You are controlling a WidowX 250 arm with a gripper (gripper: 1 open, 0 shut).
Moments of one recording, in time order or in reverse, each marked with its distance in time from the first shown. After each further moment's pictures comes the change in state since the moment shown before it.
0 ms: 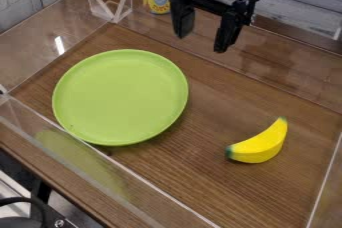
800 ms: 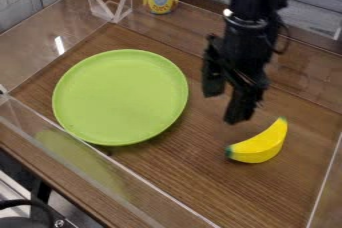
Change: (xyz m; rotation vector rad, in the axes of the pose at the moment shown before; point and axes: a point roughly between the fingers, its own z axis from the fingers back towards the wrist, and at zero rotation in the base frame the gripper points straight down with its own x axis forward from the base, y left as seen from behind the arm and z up) arm -0.027 -0.062 -0.061 -0.004 0.092 -0.600
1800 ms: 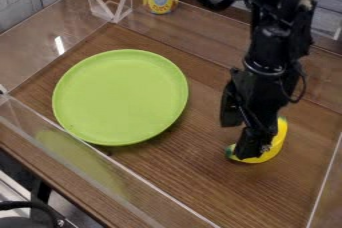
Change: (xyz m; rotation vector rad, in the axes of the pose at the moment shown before) arm 0.013 -0.017 -0.033 0.052 -0.034 -0.164
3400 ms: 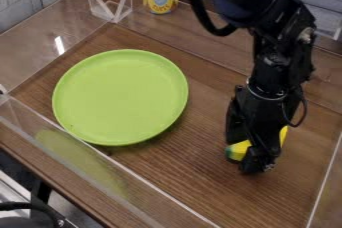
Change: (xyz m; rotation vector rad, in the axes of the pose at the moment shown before) arm 0.011 -0.003 -0.023 0.032 -0.052 0.010
